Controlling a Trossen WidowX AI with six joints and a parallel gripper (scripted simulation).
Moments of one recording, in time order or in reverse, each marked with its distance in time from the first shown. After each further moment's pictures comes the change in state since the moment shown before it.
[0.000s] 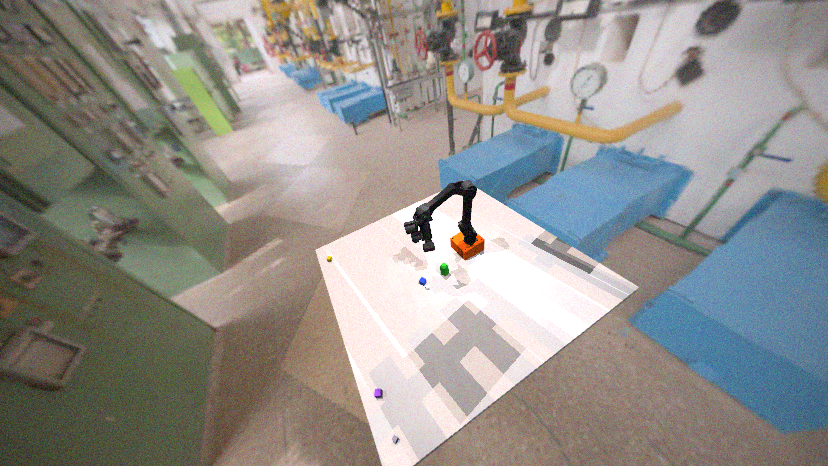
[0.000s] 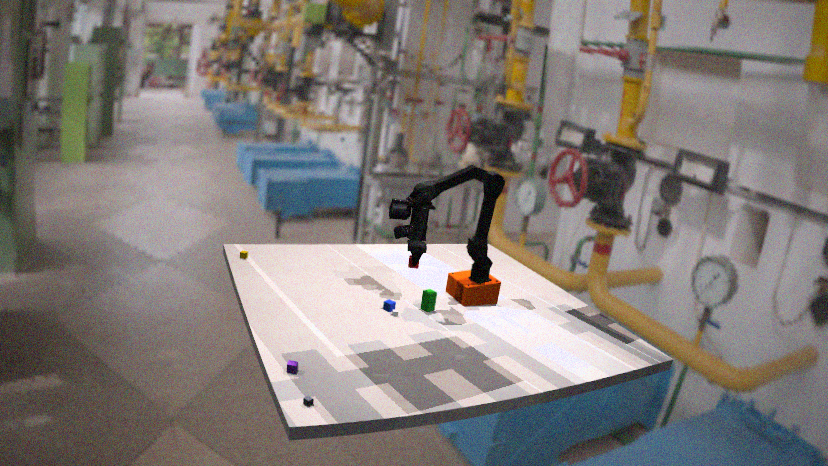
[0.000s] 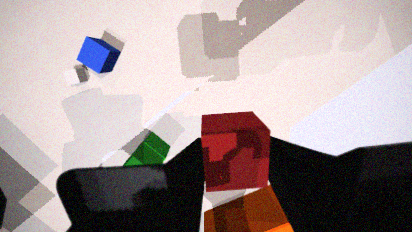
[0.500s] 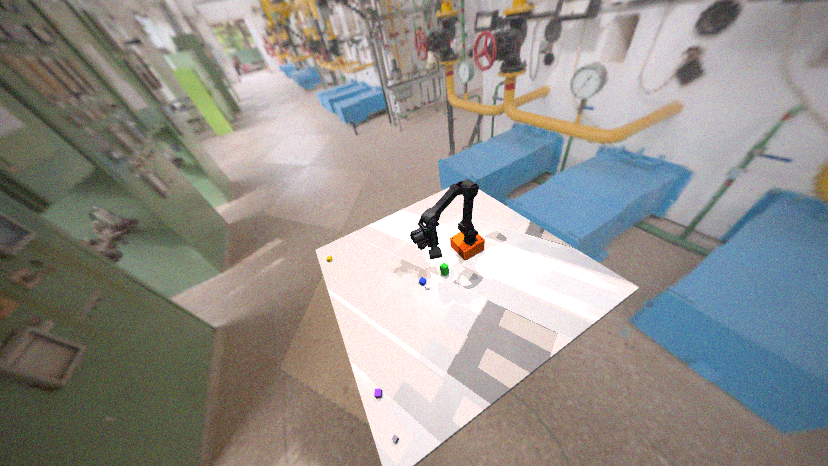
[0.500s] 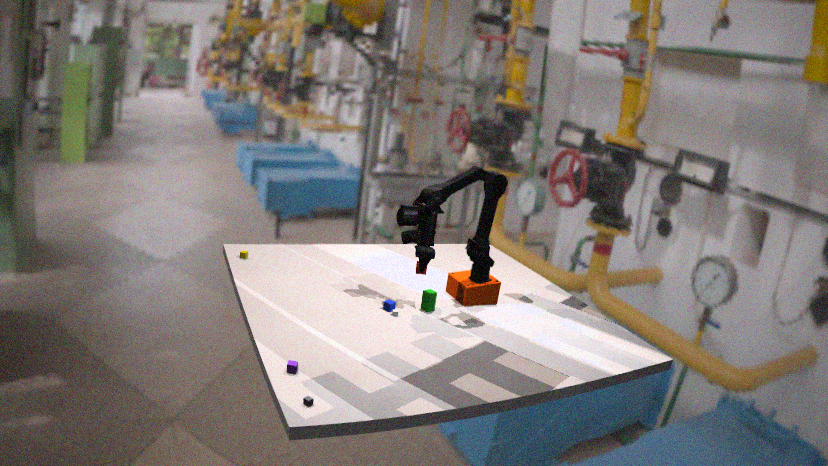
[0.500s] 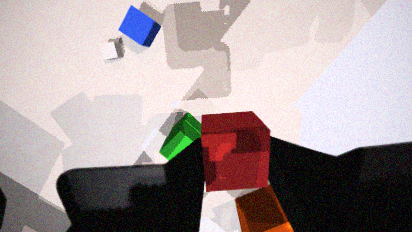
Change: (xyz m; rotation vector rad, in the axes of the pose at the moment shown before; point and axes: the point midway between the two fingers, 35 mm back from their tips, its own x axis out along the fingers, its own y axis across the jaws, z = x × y) arm 0.000 0.054 -0.025 -0.005 -0.001 0.006
